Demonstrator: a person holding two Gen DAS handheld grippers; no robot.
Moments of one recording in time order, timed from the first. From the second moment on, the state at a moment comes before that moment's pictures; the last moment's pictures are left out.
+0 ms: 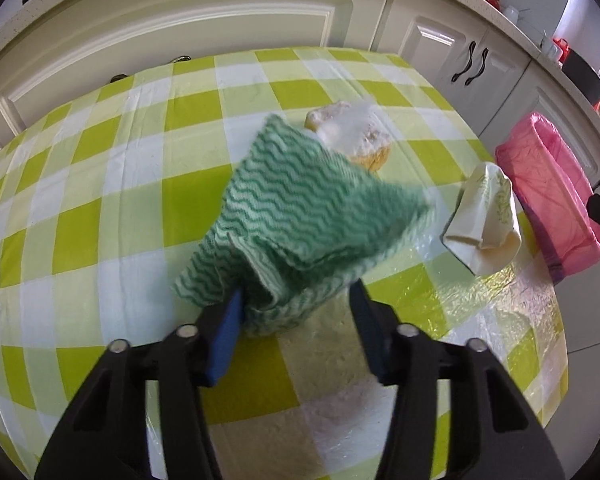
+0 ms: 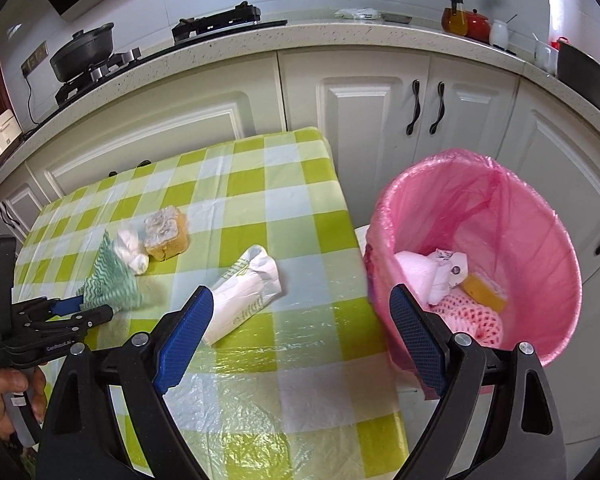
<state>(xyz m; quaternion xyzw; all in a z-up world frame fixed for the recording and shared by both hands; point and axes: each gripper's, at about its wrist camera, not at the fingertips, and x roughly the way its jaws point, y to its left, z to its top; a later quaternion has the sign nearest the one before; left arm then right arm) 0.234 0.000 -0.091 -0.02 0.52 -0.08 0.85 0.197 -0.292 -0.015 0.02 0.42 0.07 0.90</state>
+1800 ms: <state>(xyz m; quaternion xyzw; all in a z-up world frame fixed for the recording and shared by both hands) 0.206 -0.010 -0.007 -0.04 0.45 -0.15 0.88 0.209 -0.243 -0.046 0.01 0.45 0.12 0.89</state>
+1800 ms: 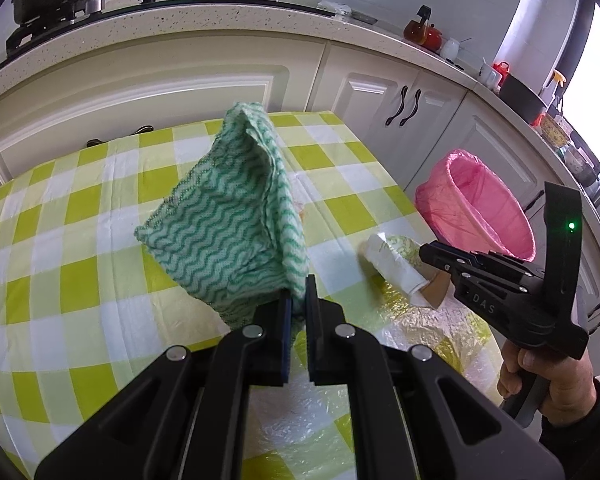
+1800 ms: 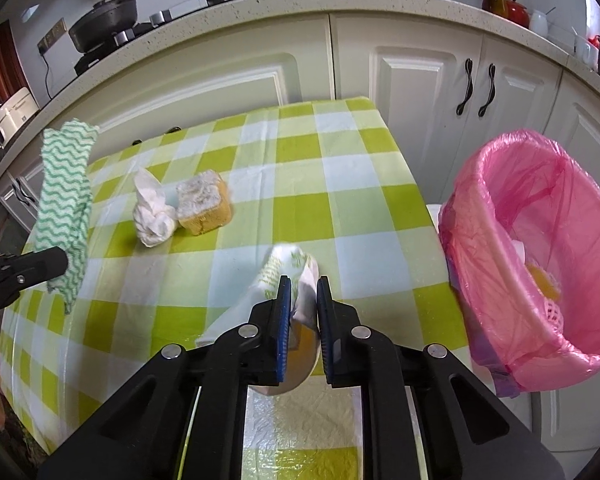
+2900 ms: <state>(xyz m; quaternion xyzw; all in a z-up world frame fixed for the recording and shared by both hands) 0.239 -0.160 0.072 0.00 0.39 -0.27 0.88 0.207 -0.400 0.068 0.04 0.34 0.03 0.94</state>
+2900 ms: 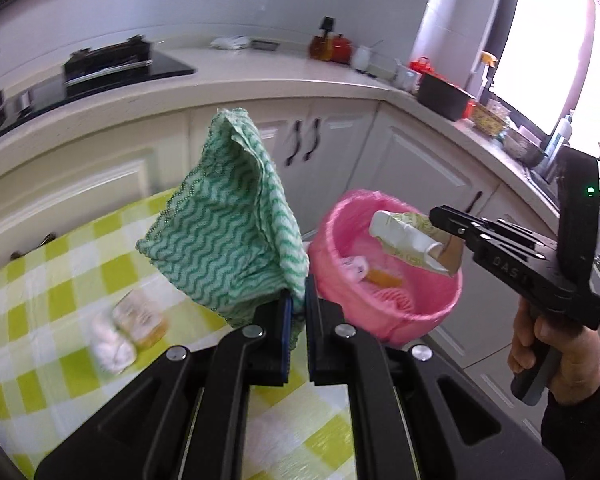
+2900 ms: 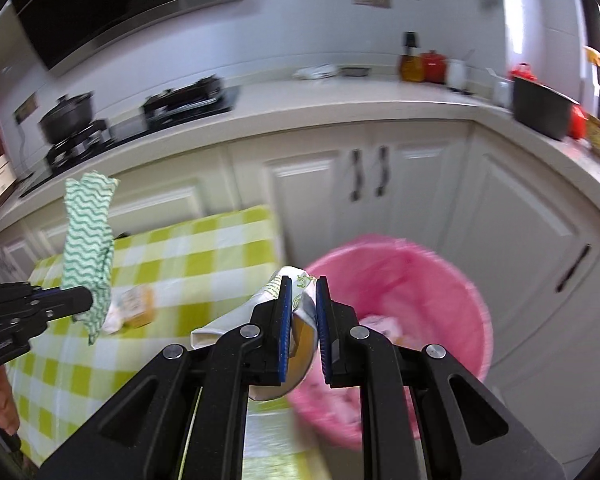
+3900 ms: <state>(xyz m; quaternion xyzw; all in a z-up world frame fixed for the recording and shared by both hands) 0.319 -0.347 0.014 0.00 0.45 -0.36 0.82 0.249 -0.531 0.016 0.08 0.37 -0.04 0.93</state>
